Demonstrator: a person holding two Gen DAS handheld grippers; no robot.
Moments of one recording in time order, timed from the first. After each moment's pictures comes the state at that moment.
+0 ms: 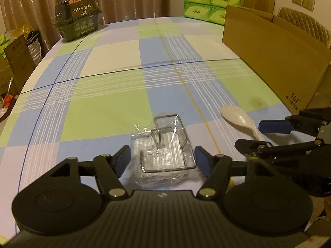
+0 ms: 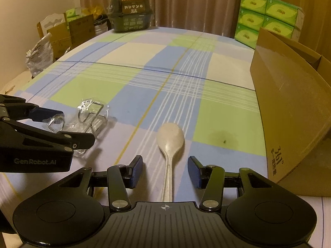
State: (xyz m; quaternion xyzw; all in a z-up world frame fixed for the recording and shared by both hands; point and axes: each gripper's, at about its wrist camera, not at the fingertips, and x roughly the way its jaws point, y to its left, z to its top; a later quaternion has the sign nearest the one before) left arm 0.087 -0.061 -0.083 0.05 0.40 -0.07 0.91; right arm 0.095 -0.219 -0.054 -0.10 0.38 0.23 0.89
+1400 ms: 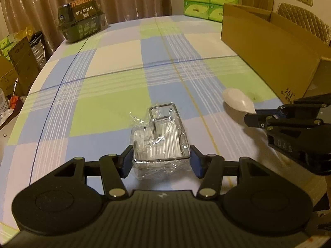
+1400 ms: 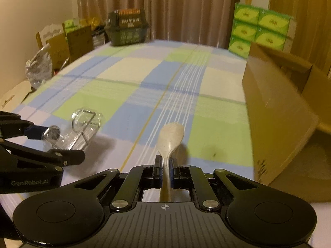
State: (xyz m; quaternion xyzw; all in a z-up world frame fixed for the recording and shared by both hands) left arm 0.068 -0.065 -0.065 0.06 0.41 -0.06 0.91; right arm 0.087 -0.225 -0.023 -0.09 0.35 0.22 0.91
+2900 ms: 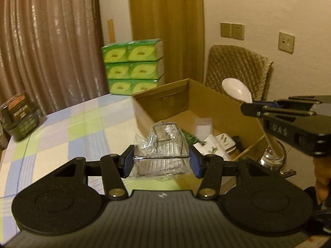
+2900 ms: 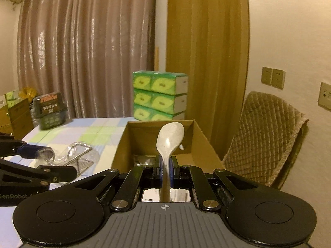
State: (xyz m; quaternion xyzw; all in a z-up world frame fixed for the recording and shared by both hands) left arm 0.095 -0.228 0.067 0.10 0.27 -0.22 0.93; right arm 0.080 -0.400 0.110 -0.01 0.20 0.05 0.98
